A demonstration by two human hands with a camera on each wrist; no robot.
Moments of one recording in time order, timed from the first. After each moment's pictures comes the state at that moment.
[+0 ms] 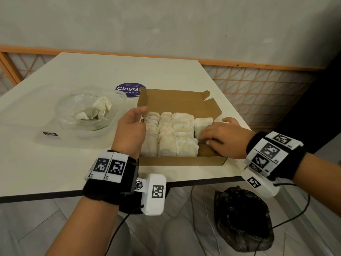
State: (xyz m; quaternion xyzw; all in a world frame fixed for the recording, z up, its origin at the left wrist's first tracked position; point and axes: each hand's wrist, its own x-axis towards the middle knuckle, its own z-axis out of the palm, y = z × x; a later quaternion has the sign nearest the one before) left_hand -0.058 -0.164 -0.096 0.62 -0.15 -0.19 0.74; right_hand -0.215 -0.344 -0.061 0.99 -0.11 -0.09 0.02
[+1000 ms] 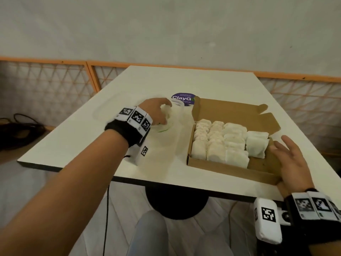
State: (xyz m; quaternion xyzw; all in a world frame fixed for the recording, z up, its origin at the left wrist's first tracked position) left_hand 0.036 -0.104 -0.035 0.93 -0.31 -0.08 0.18; right_hand -0.215 -0.315 -0.118 0.60 -0.34 0.36 -0.62
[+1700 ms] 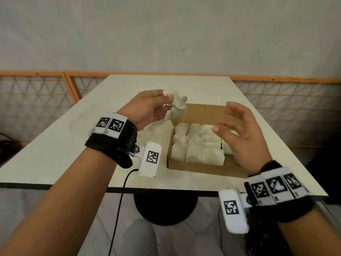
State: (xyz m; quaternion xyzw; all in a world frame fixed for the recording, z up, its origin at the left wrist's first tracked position) left_hand -0.005 -0.126 -0.010 0.61 -0.29 -0.30 0.67; right_hand -0.195 -0.266 -0.051 0.73 -0.13 0.36 -0.56
